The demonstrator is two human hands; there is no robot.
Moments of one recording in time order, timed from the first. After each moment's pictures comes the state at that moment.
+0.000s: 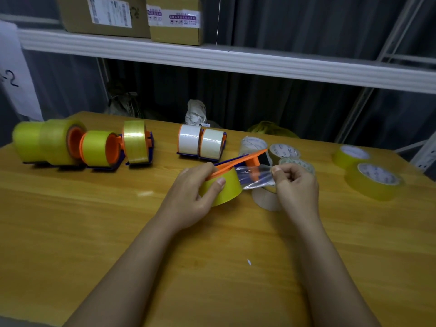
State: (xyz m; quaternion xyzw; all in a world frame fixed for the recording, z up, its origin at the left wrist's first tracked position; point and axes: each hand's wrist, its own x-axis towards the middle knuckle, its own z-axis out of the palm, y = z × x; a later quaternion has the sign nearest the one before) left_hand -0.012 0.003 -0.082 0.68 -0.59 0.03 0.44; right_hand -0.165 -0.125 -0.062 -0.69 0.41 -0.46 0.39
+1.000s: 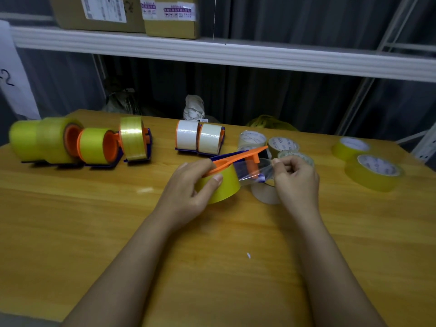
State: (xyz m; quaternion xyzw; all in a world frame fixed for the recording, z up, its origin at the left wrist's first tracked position) left_hand -0.012 0.004 -0.083 0.65 -0.60 0.04 0.46; right_hand -0.166 -0.125 -0.061 -0.70 0.41 -0.47 0.35
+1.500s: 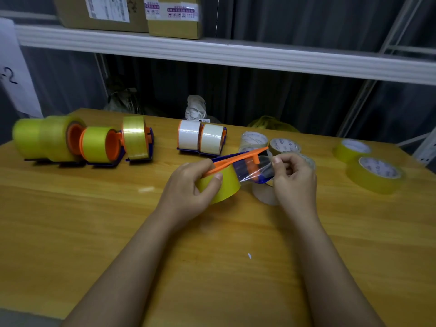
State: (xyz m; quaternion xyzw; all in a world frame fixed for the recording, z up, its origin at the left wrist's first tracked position) left_hand -0.012 0.003 -0.080 0.64 -0.59 0.06 0.48; right_hand -0.162 -0.125 -0.068 -0.70 0.36 -0.50 0.36
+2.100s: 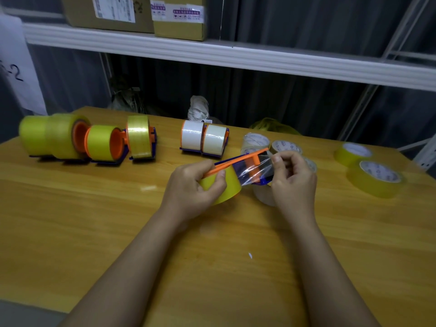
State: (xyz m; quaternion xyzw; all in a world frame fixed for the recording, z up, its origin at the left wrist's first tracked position) left_hand -0.012 0.000 -0.080 0.65 -0.55 0.10 0.52; right_hand -0.156 -0.123 -0.072 -0.72 0.29 -0.55 0.30
